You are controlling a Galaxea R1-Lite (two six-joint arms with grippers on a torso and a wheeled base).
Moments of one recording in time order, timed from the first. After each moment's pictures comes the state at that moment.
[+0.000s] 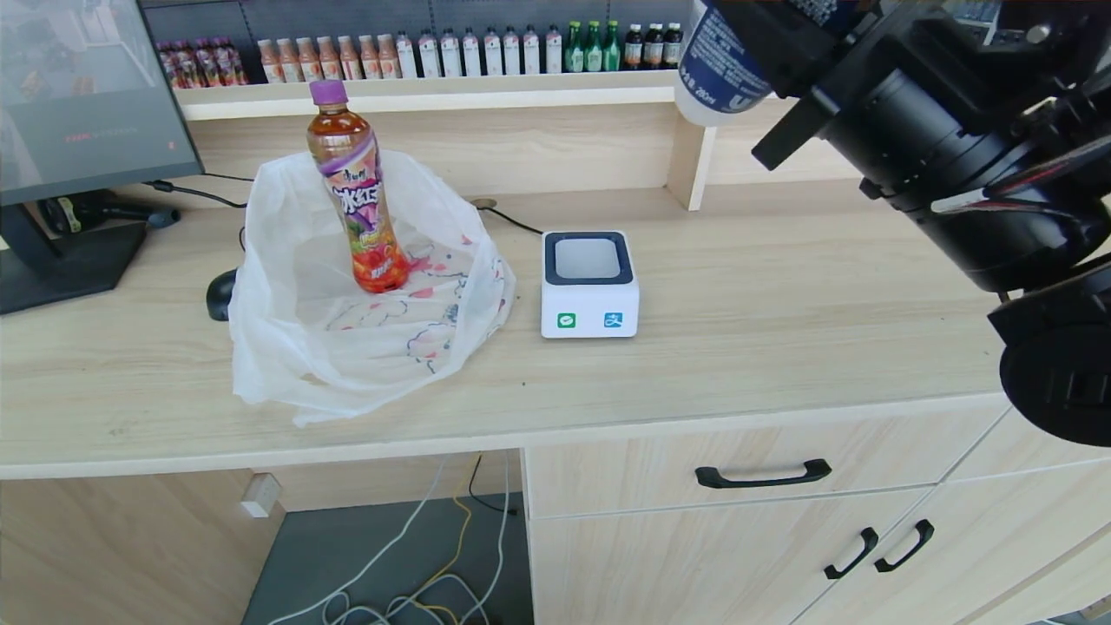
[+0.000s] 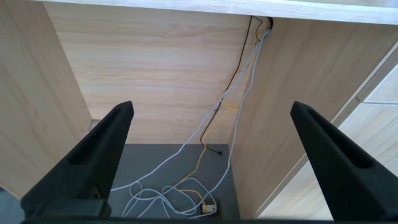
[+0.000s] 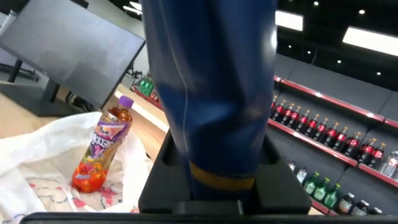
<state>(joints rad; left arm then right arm) 0.00 0.00 0.00 0.00 0.00 -0.01 0.55 1.70 -1.13 -1.30 0.38 -0.41</state>
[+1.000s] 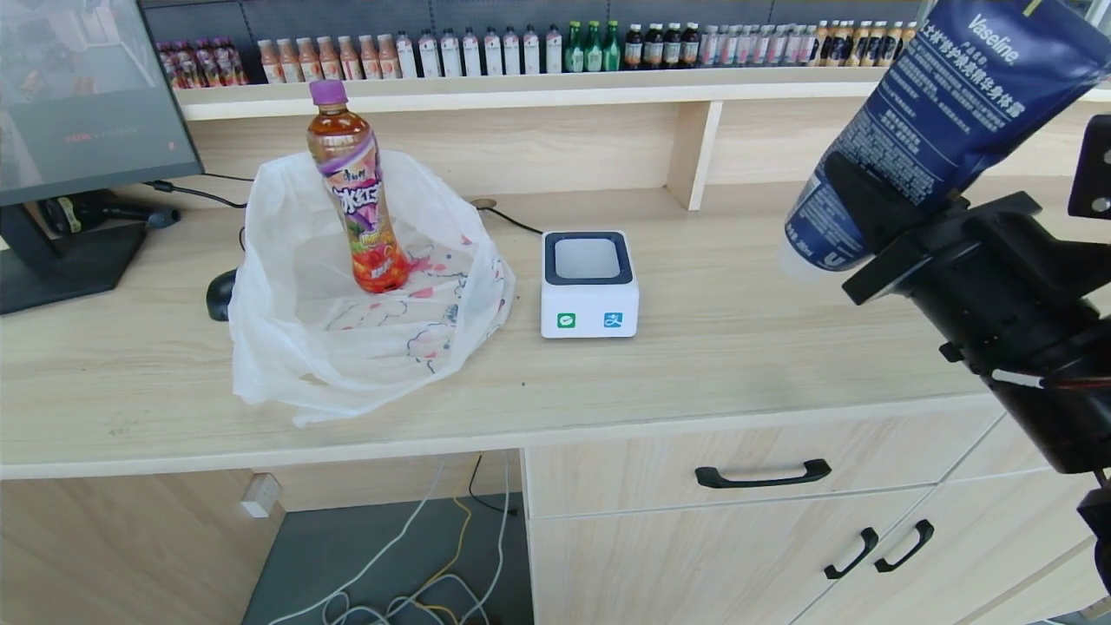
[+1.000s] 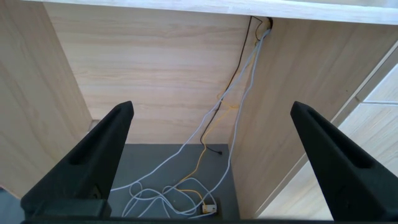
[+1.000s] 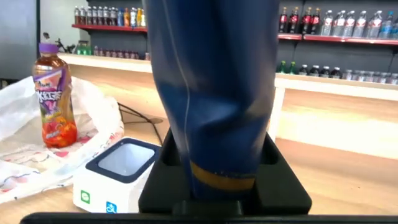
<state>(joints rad) 0.00 0.00 0.00 0.00 0.00 -0.01 0.47 1.57 -0.59 -1.54 -0.02 -0.19</state>
